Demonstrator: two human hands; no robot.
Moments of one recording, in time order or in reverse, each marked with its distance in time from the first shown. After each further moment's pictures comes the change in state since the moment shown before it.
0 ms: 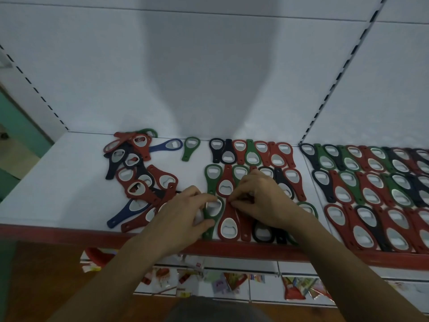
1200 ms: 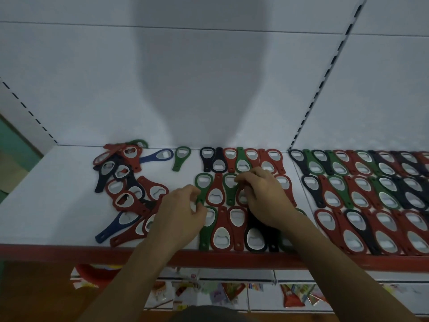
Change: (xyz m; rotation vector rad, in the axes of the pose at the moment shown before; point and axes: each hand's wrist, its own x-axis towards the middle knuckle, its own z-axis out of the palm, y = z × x) left_hand 0.026 0.018 0.007 -0.153 0.222 -0.281; right_hand -0.002 0.021 0.000 -0.095 0.146 0.313
